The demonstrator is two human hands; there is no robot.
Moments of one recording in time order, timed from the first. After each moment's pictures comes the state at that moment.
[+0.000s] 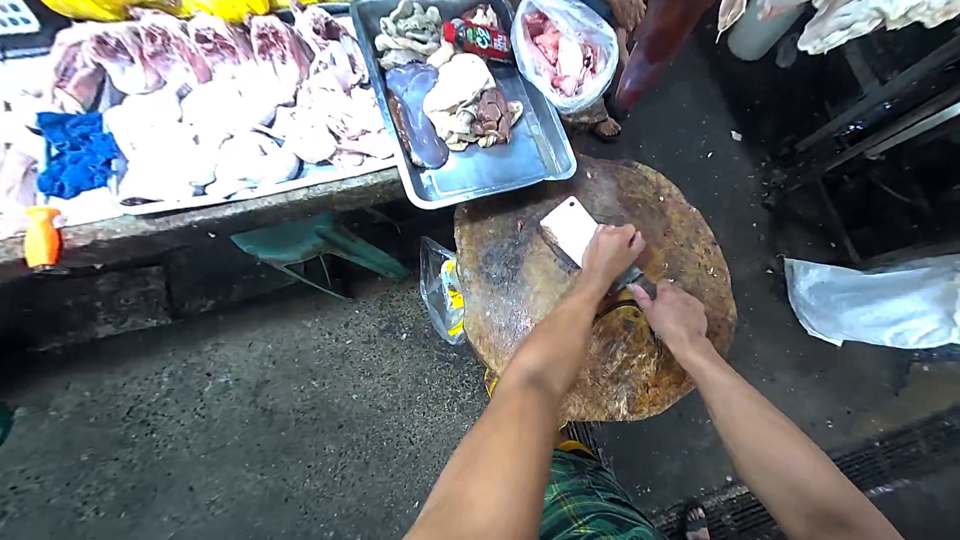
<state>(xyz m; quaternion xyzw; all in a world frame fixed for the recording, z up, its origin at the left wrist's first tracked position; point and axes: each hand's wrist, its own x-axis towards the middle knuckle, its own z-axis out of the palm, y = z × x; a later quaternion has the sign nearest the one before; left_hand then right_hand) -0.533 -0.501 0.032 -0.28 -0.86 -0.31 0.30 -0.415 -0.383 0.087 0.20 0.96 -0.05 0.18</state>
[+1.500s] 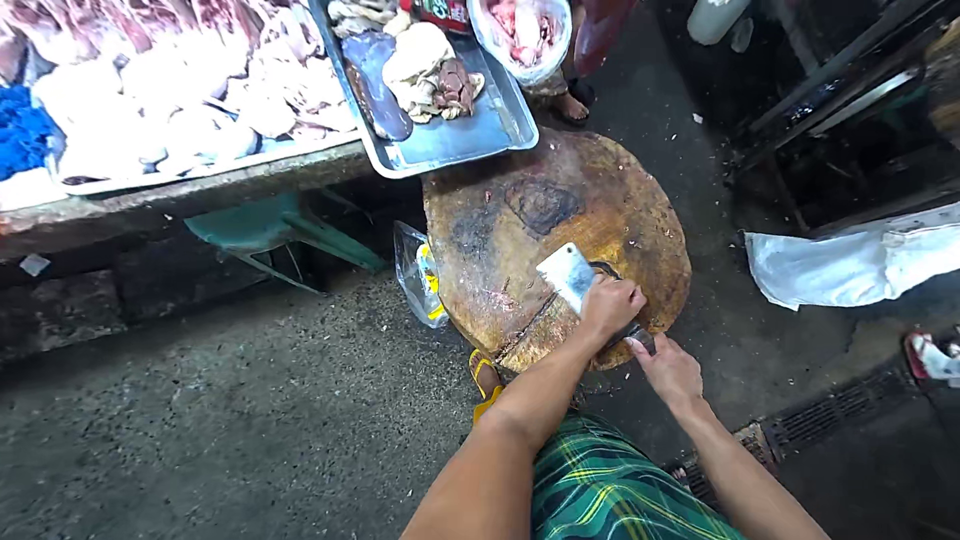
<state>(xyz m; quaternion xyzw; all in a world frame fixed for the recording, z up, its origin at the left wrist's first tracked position) -0.363 -0.465 0.028 -0.30 -0.88 -0.37 0.06 -0.222 -0.372 0.089 0.25 0.95 -0.06 0.16</state>
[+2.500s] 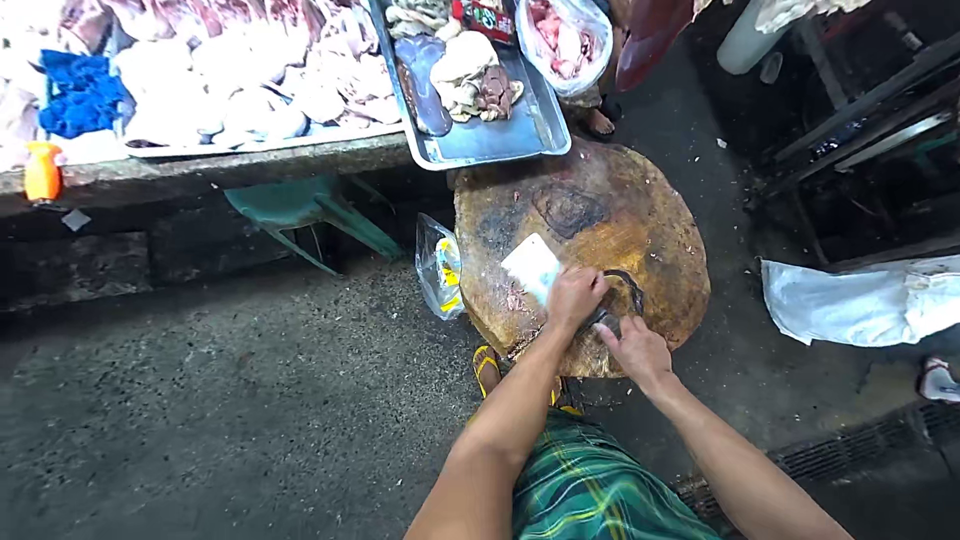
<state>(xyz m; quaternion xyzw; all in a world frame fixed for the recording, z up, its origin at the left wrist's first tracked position) -0.399 -0.546 0.016 -0.20 -0.90 -0.37 0.13 -0.288 -0.424 0.090 0.11 0.97 -0.06 0.19</state>
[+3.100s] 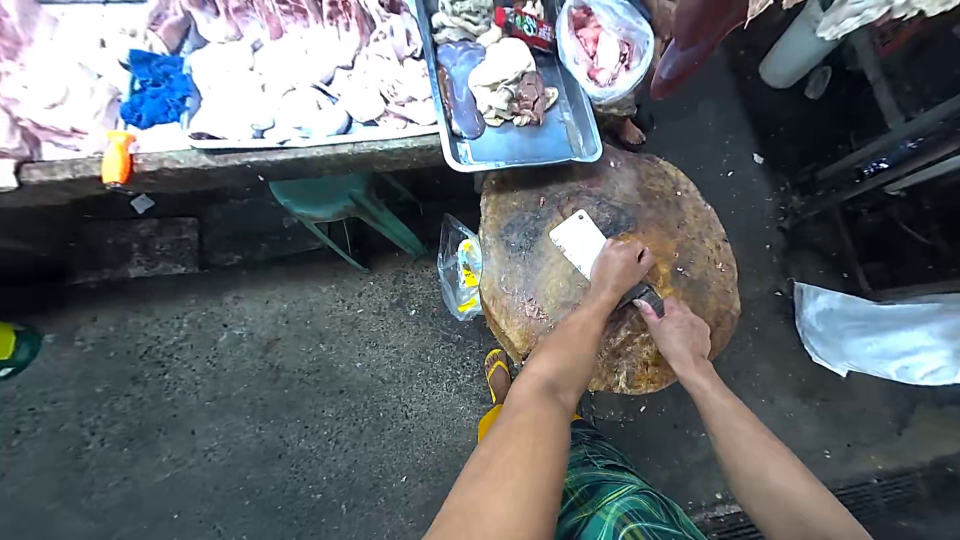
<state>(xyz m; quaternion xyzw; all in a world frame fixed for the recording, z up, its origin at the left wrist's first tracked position) -0.476 -0.501 0.010 -0.19 -0.90 -0.39 0.11 -0.346 -0.396 0.086 0.15 0.98 -0.04 0.13</state>
